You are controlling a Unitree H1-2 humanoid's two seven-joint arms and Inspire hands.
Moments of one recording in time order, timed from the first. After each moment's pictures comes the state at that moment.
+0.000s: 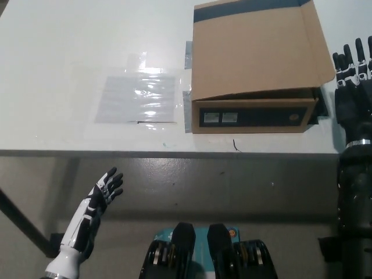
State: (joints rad) left_arm -0.05 0.17 0.00 0.12 -0.09 -0.28 -0.19; right_arm -0.65 -0.03 -0.40 0.46 0.76 -0.09 0.14
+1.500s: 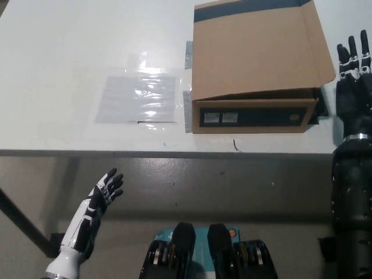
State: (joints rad) left_arm -0.05 0.17 0.00 0.13 -0.09 -0.29 -0.19; right_arm -0.69 -0.02 -0.41 0.52 0.75 -0.19 0.16
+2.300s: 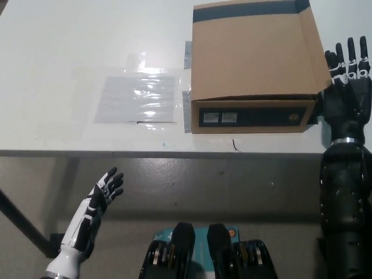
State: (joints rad) left_arm -0.05 0.17 0.00 0.13 -0.09 -0.29 -0.19; right_arm -0.69 0.02 -0.41 0.55 0.76 -0.20 0.16
